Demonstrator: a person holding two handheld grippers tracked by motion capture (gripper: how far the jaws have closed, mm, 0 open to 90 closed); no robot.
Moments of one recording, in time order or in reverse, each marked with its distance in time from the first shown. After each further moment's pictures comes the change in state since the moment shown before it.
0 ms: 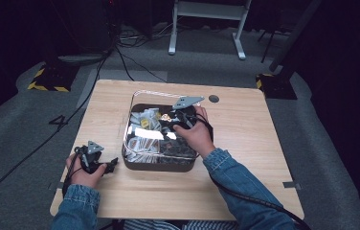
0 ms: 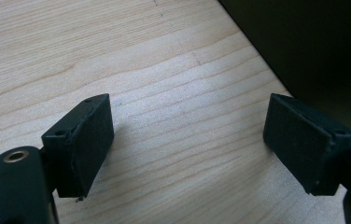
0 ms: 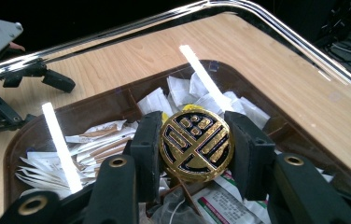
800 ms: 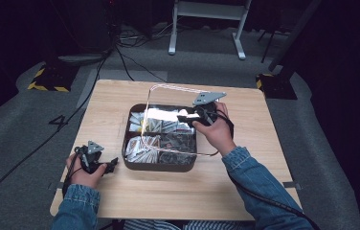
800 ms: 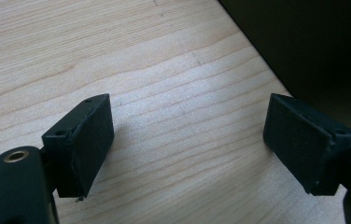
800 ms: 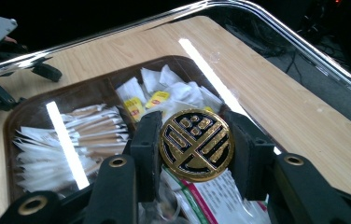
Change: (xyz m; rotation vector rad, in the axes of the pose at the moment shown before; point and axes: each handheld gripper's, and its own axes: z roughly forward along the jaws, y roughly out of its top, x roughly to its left) left arm 0.000 0.000 0.000 -0.001 0.000 0.002; right arm -0.022 -0.003 -0.056 0.004 -0.055 -0.029
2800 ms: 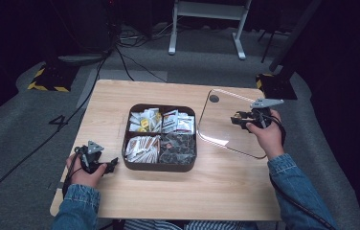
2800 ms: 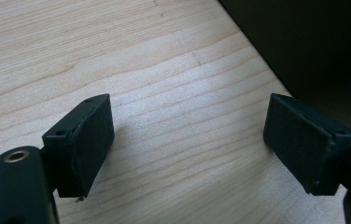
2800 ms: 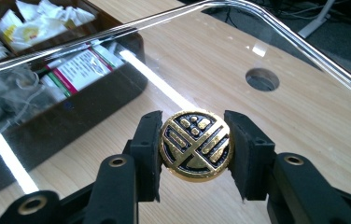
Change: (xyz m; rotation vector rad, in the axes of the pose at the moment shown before) left arm 0.000 0.000 0.000 0.000 0.001 0.001; right arm -0.101 -0.111 -0.099 0.070 -0.187 0.181
